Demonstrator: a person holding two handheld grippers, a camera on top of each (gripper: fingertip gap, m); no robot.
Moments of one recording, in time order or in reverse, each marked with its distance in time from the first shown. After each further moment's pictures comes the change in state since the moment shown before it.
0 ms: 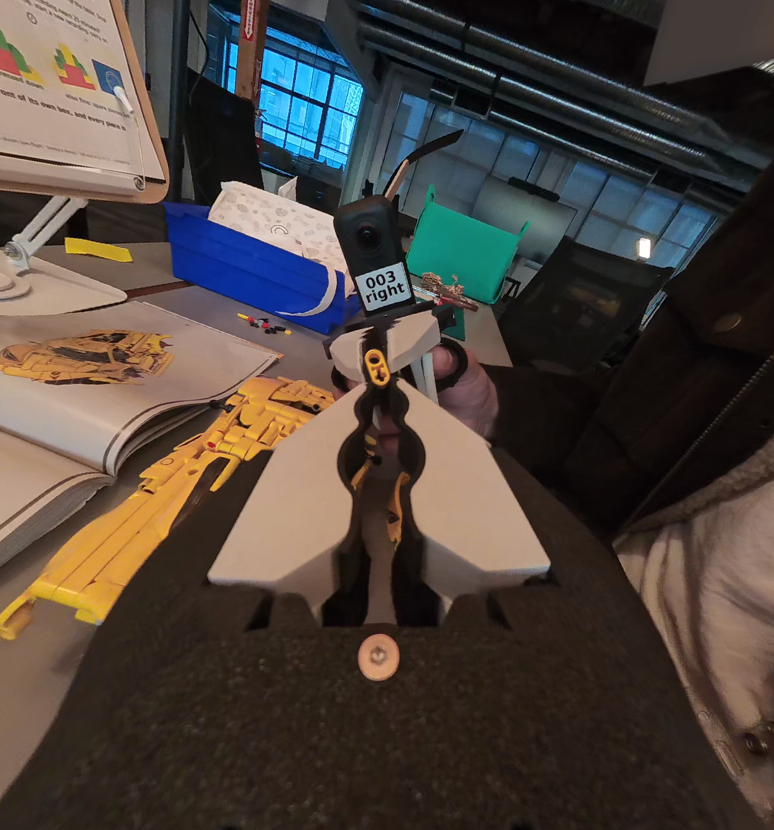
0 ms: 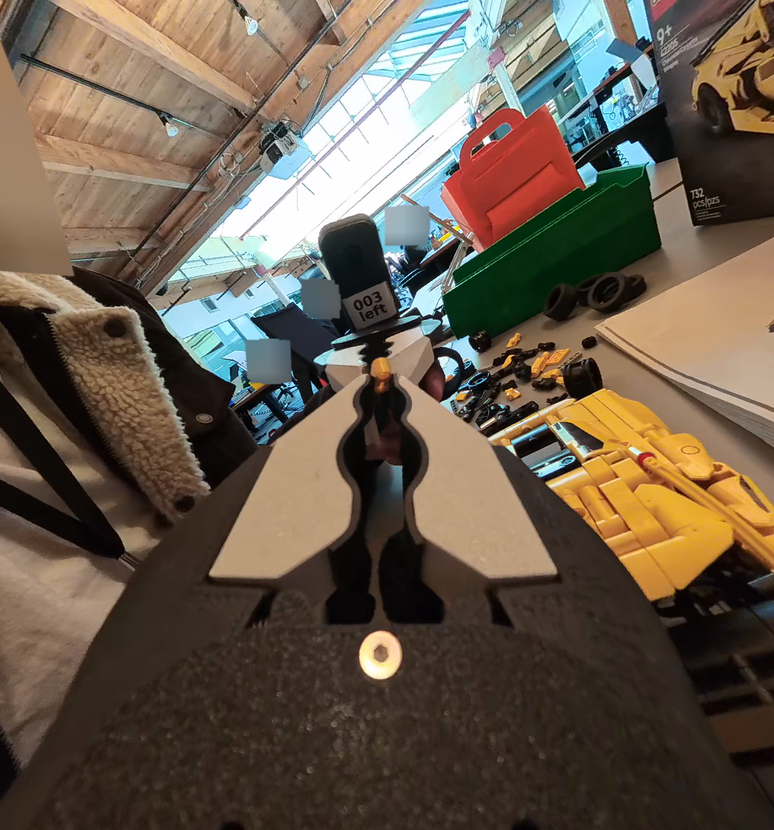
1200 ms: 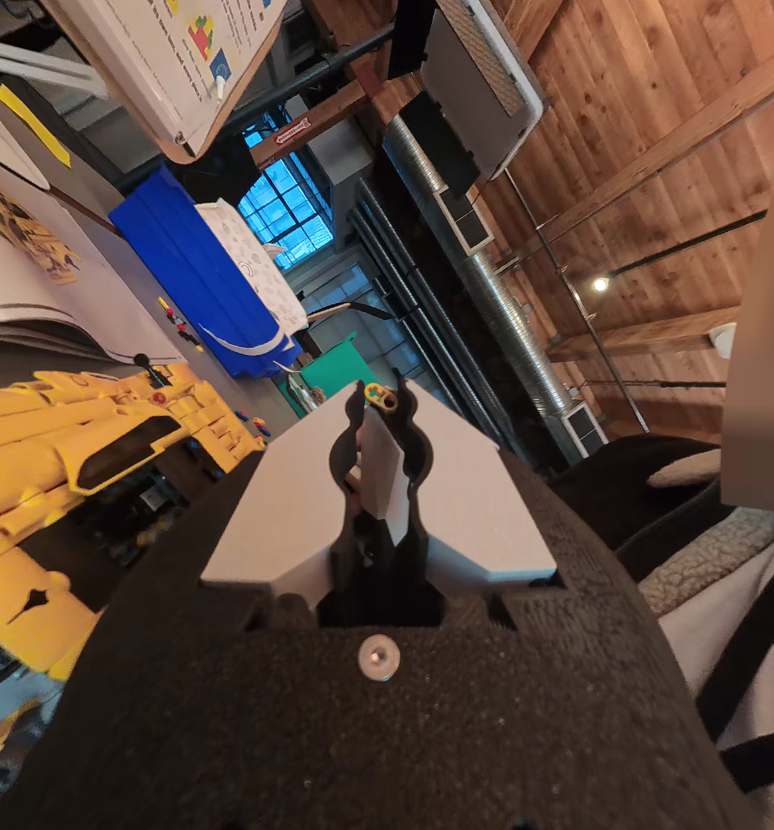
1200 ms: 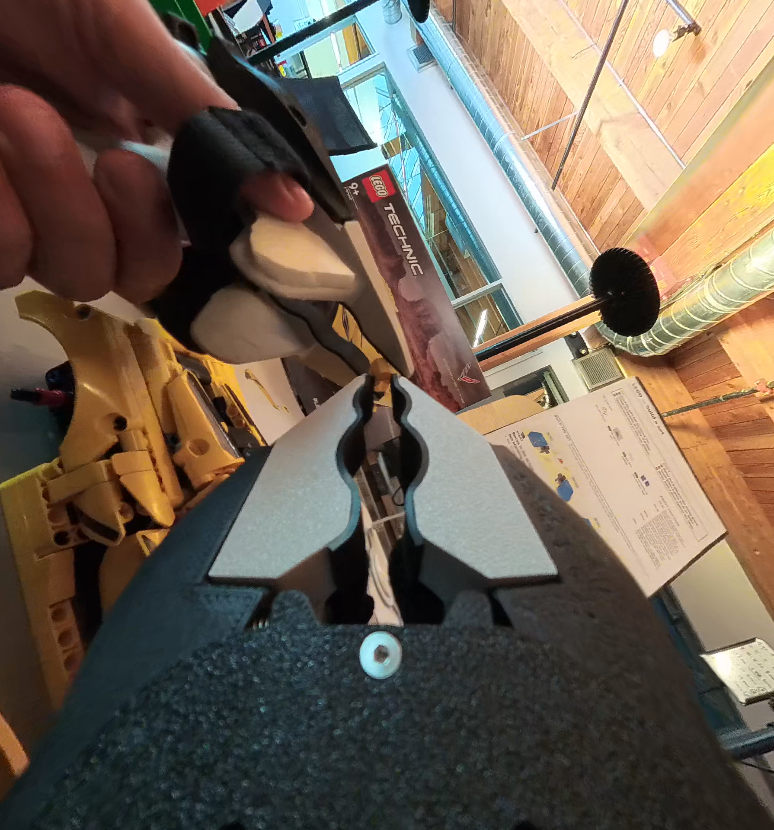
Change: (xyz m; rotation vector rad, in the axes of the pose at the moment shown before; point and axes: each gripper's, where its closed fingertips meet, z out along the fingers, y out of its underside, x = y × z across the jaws) left arm -0.028 -0.018 0.001 0.342 0.111 -0.705; right arm 0.020 -0.013 0.001 -0.284 0.982 -1.809
